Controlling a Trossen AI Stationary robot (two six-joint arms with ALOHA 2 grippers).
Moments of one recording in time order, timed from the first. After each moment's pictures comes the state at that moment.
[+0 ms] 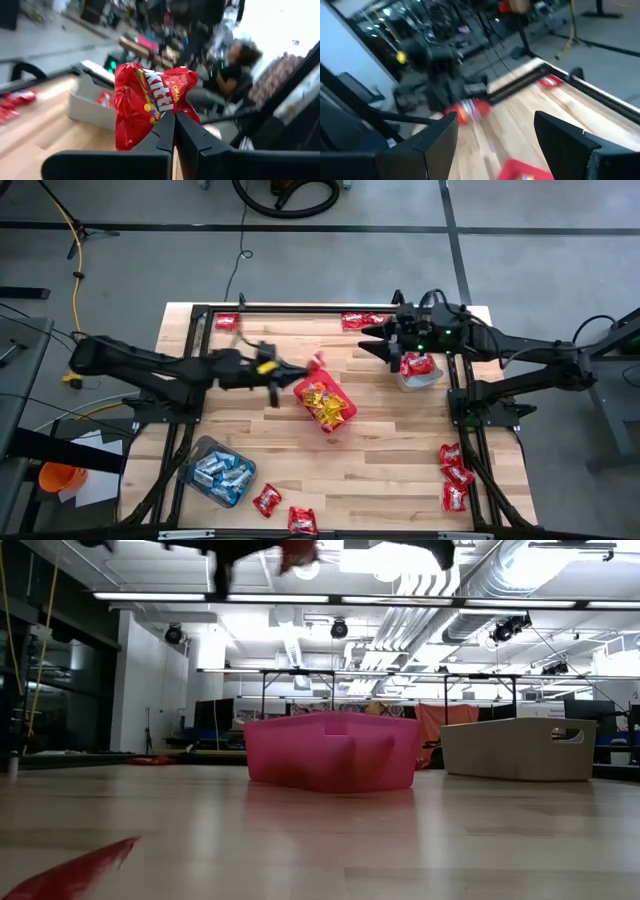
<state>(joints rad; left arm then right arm) -0.07 1.13 0.68 0.42 -0.21 -0.46 -0.16 1.06 1.07 -0.17 -0.03 0.44</state>
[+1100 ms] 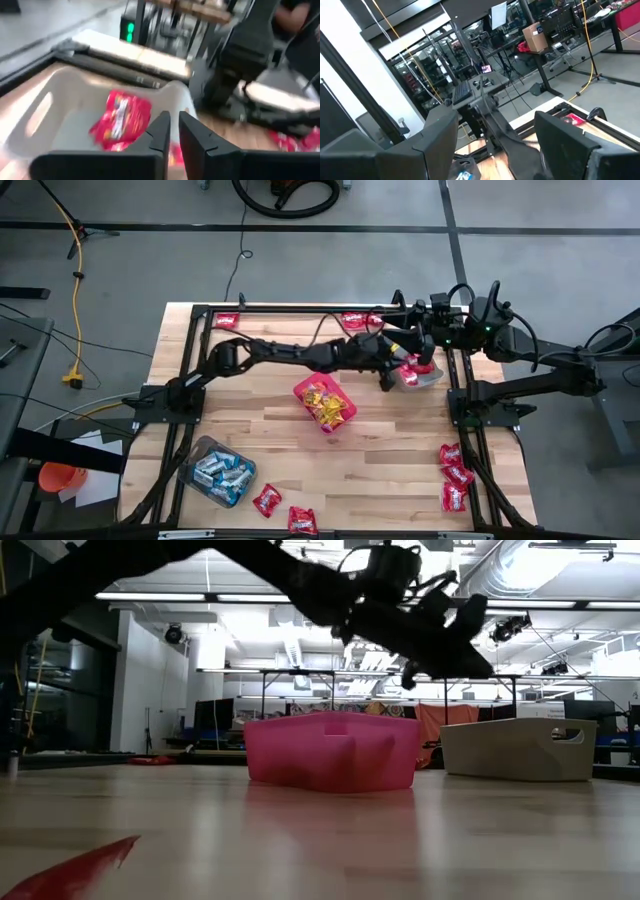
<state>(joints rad) 0.14 2.36 1.89 0.18 -0.01 -0.21 -0.16 0.91 1.06 -0.09 -0.04 0.47</state>
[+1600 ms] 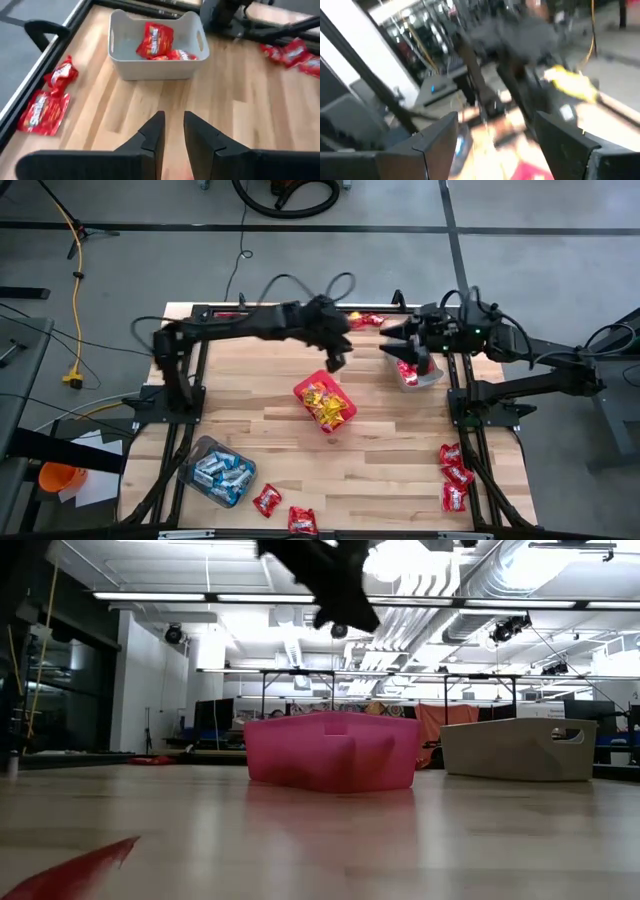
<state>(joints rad) 0.24 1.86 1.70 -0.54 0.10 -0.04 -0.16 0.91 1.06 -0.25 -0.10 0.41</state>
